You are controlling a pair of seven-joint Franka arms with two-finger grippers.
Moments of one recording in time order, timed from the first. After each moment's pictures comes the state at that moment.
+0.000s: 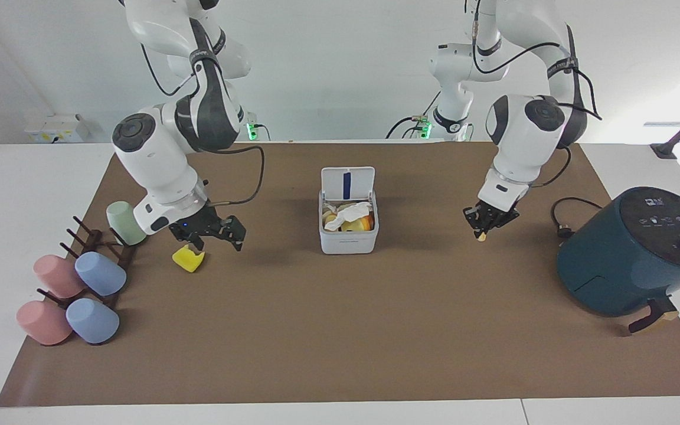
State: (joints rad) left arm -0.26 0.06 -0.03 -1.99 -0.02 2.18 -0.30; right arm -0.03 0.23 0.15 -1.83 0.09 2.11 0.18
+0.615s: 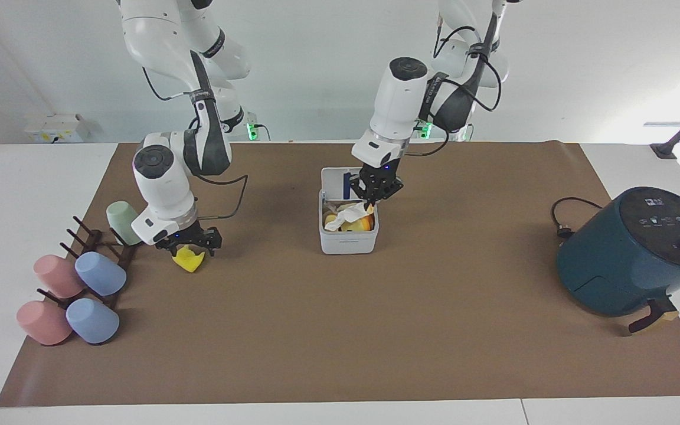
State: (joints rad) left arm -0.68 0.12 -0.04 -1.96 -0.02 2.35 -0.70; right arm -0.10 0.26 0.15 -2.06 -0.18 2.34 0.12
